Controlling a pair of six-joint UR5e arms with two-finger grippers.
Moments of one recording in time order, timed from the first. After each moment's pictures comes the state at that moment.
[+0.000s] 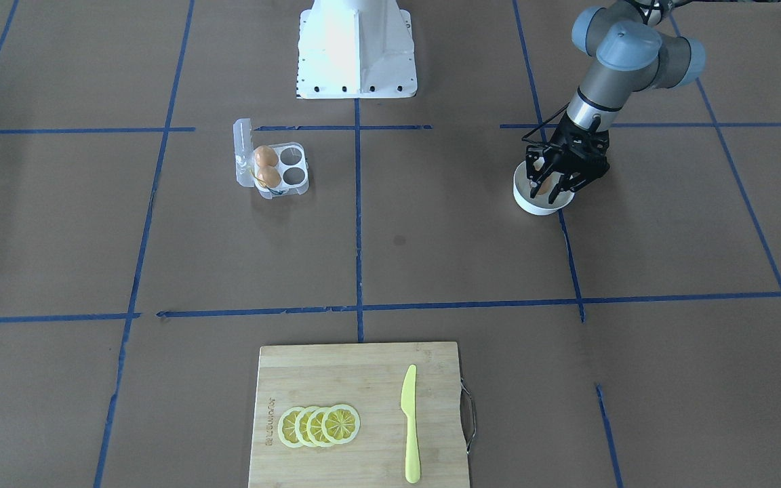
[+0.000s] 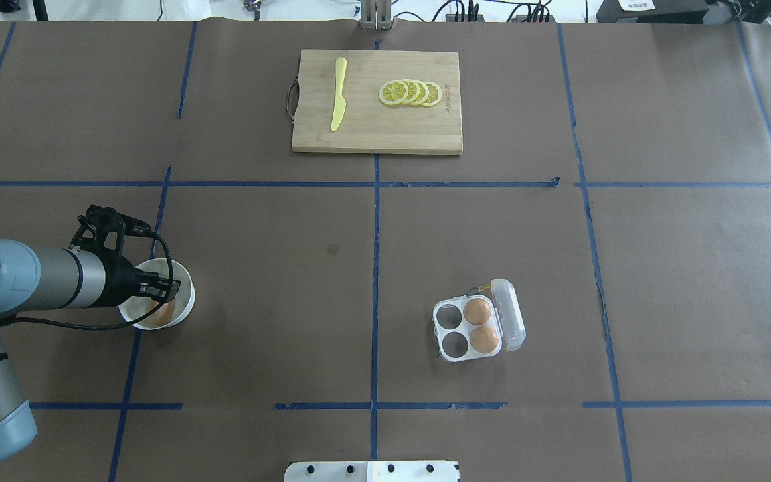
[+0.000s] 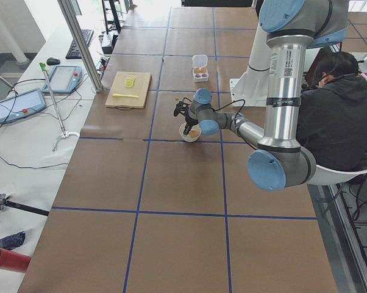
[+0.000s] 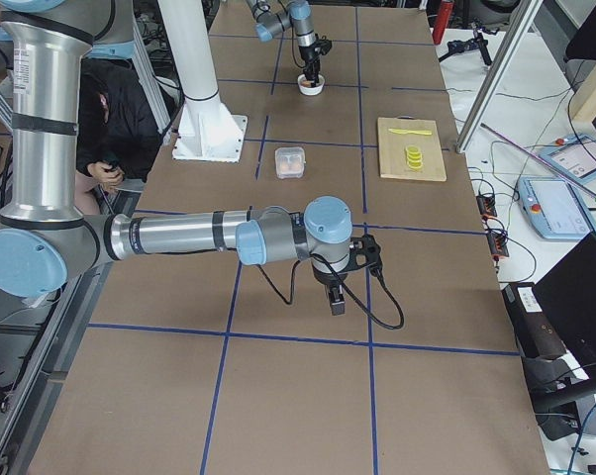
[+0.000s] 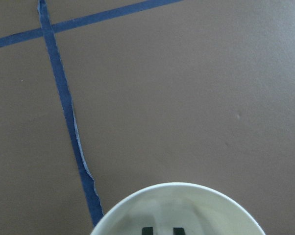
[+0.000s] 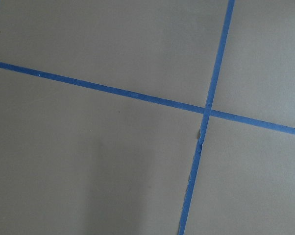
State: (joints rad) left arm -0.54 -1.60 -1.86 -2.23 -1.76 -0.91; right arm 1.53 -1.69 1.80 -1.48 2.39 -0.05
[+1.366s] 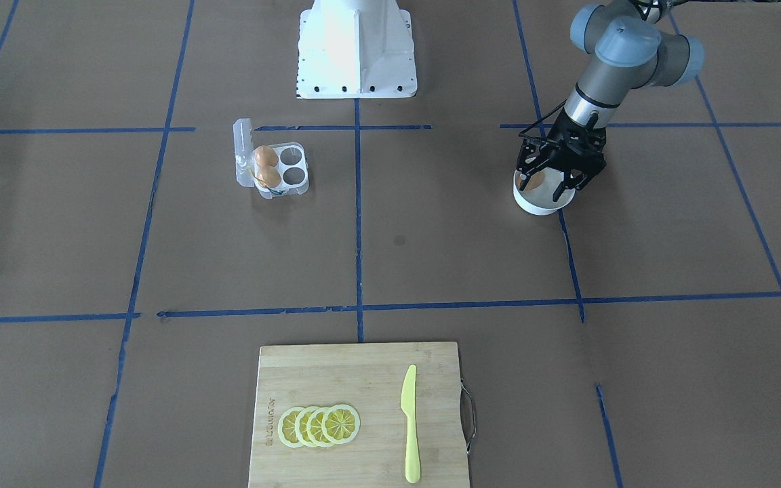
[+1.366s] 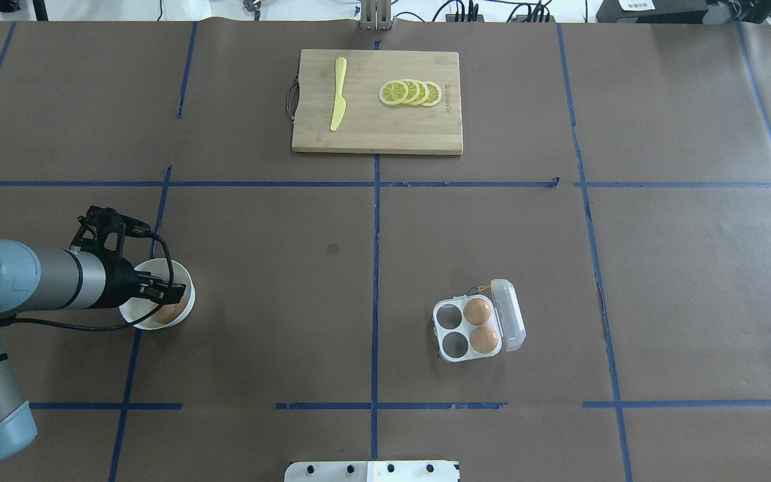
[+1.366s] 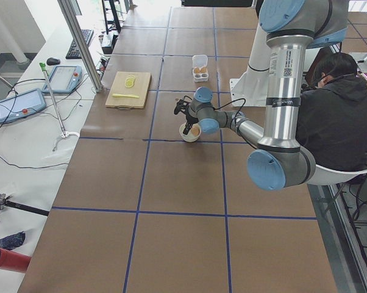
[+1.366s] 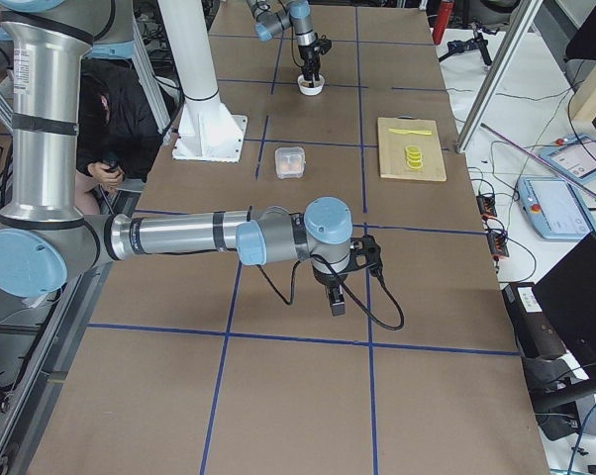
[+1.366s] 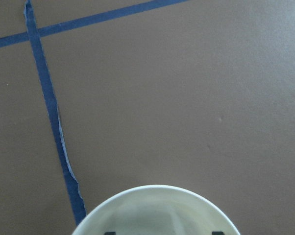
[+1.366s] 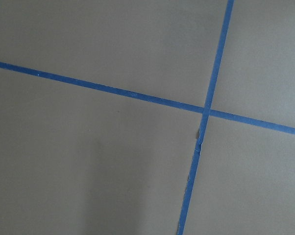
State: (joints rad) left arm -0.54 -1.60 -1.87 -2.23 -1.77 -0.86; right arm 1.53 -1.69 1.79 -1.48 2.39 -0.05
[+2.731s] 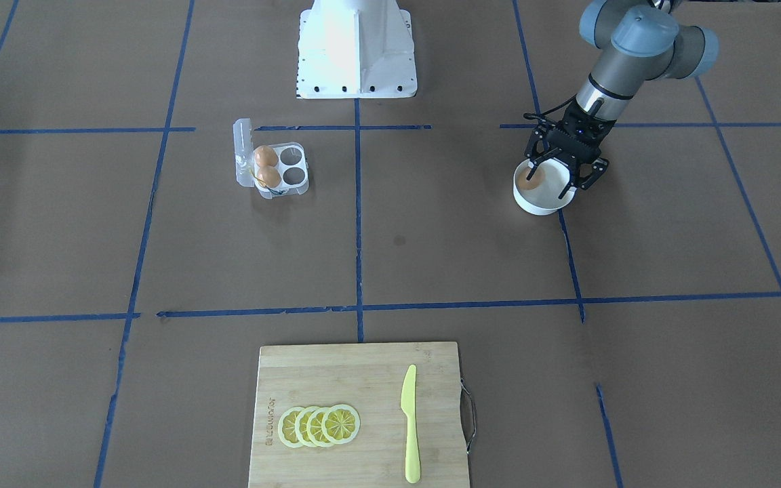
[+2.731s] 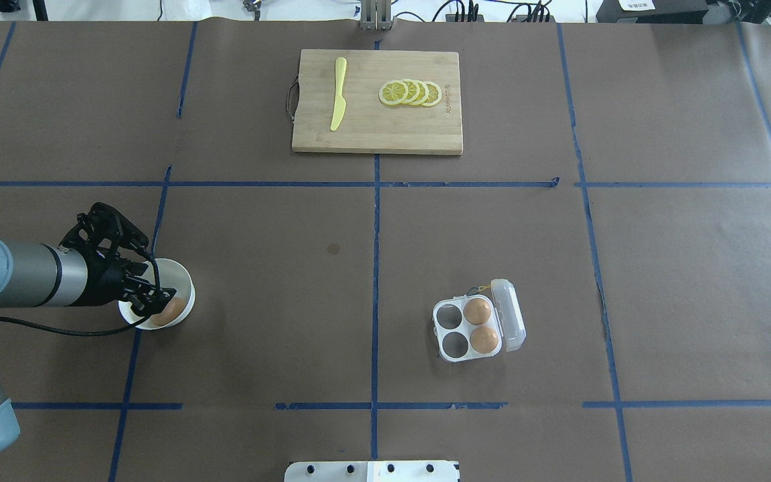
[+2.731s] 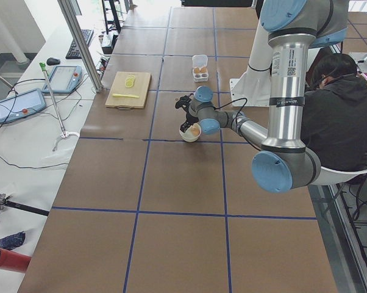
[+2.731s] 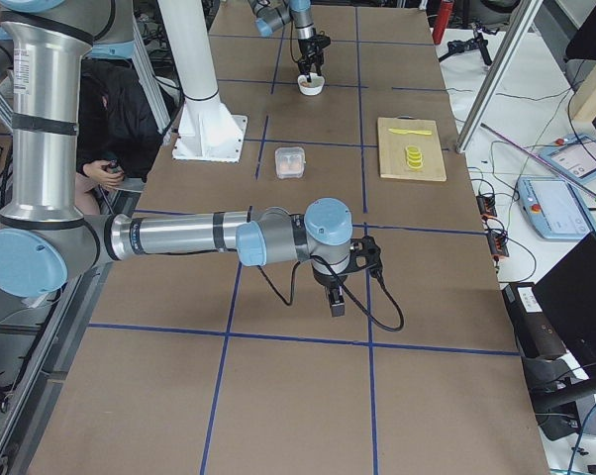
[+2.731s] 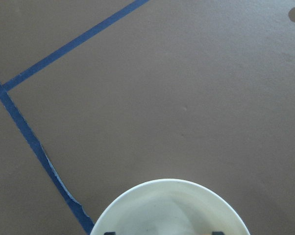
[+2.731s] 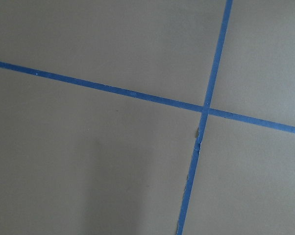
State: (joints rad) left arm -0.57 -1.56 -1.90 -2.25 -1.81 -0.57; right arm 1.53 -1.69 1.79 -1.48 2.39 -0.05
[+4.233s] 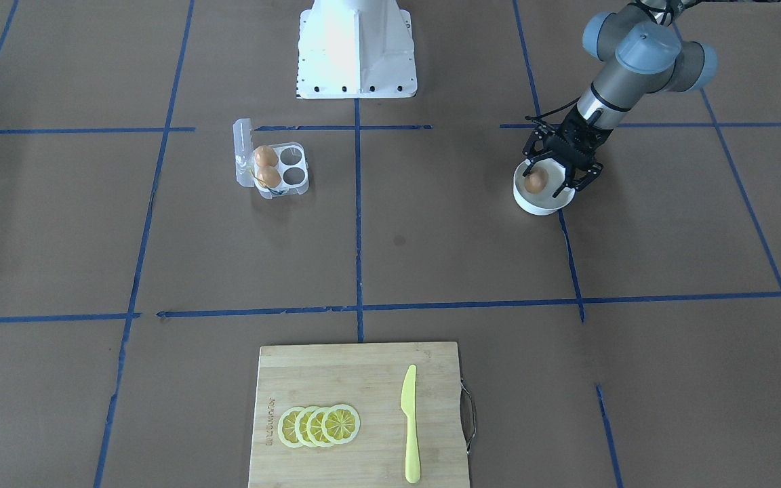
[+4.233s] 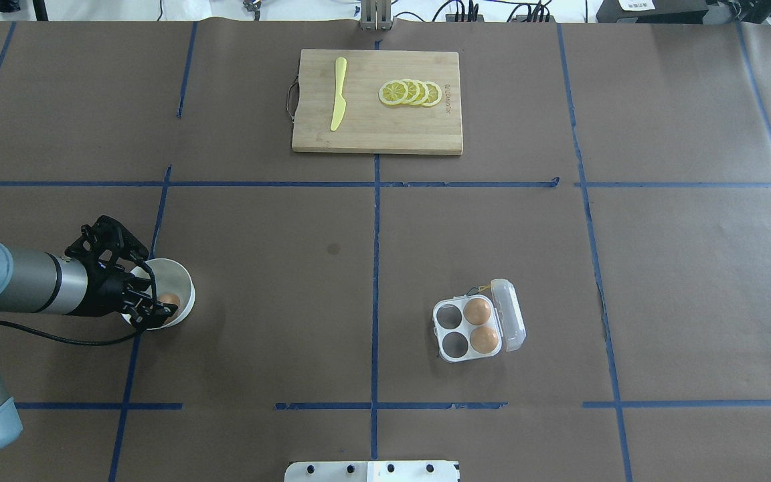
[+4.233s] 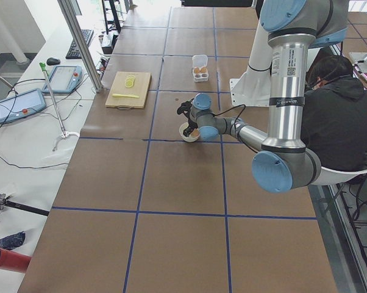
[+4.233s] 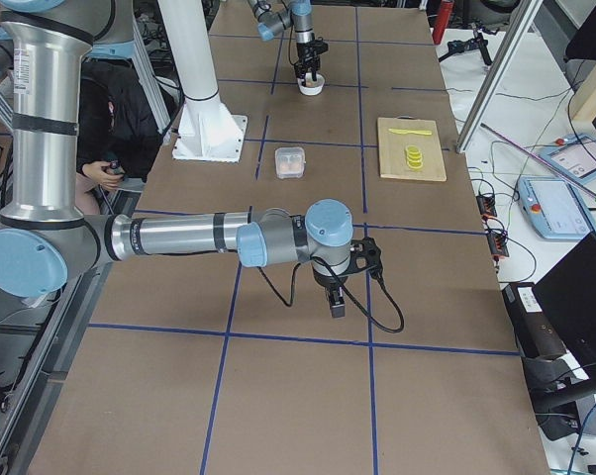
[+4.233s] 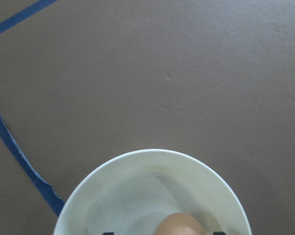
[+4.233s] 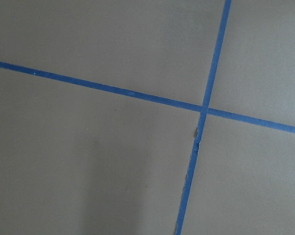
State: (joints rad) left arm -0.56 -1.56 -1.83 -2.34 -1.90 -0.57; right arm 1.53 -1.68 1.78 -1.48 2.38 -0.05
